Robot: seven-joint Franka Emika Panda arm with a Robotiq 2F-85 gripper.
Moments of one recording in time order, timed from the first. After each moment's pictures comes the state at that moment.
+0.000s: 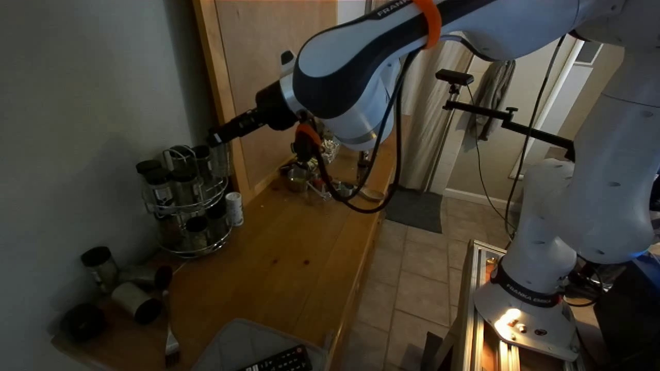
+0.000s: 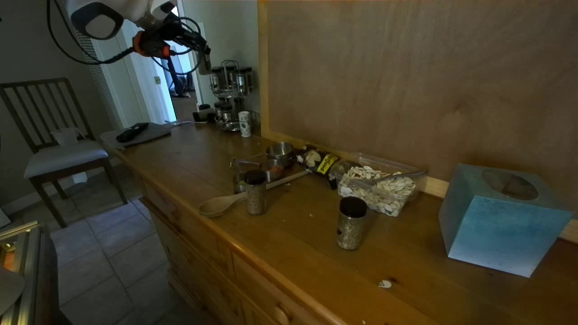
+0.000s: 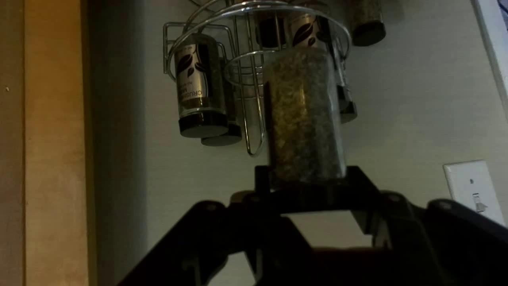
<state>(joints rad) 0.31 -0.01 0.23 -2.21 0.98 3.31 -0.76</state>
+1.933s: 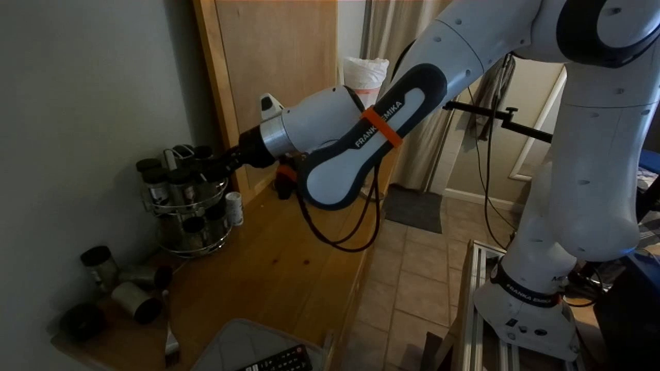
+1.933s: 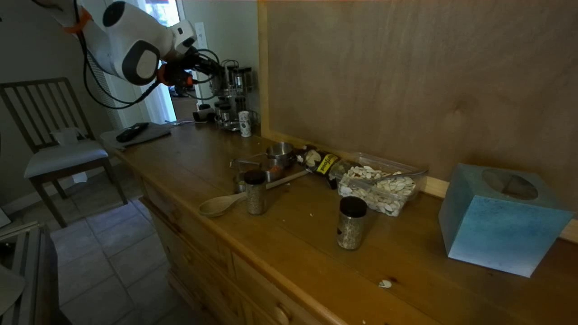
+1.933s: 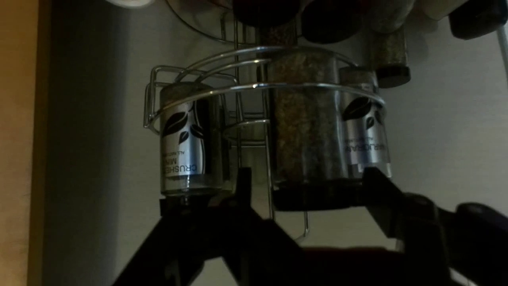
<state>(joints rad) 0.09 0.24 0.33 -2.24 0.16 3.54 -0.15</state>
